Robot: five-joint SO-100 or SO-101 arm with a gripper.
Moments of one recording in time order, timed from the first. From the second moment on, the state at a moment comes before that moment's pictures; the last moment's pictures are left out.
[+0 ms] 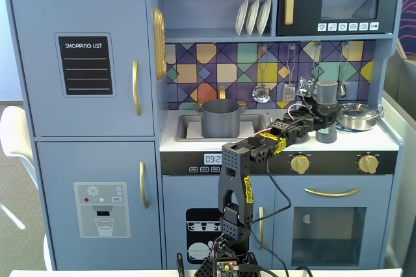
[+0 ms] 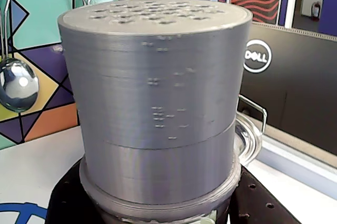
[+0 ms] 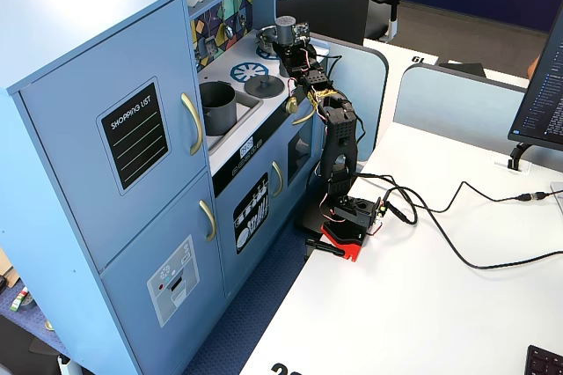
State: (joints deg) arm 49.6 91.8 93.2 -4.6 -87.5
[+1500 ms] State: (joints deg) arm 25.8 163.5 136.0 67.3 -93.8
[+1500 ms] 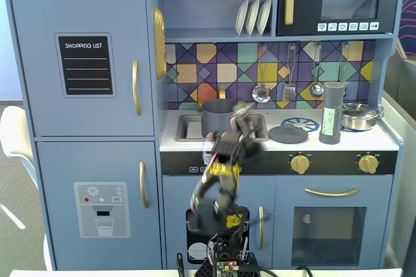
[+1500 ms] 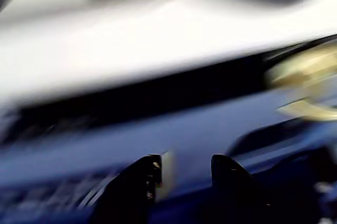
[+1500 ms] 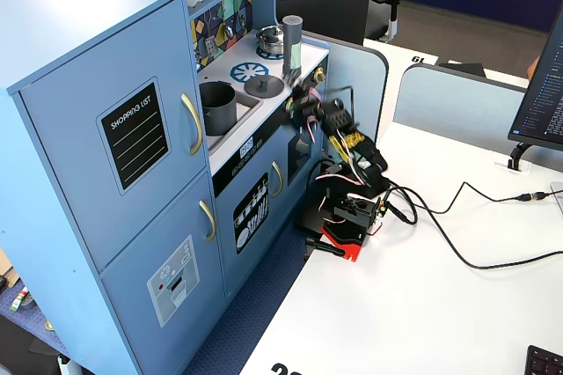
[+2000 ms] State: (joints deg) arm -0.3 183.6 177.6 67.1 -87.9
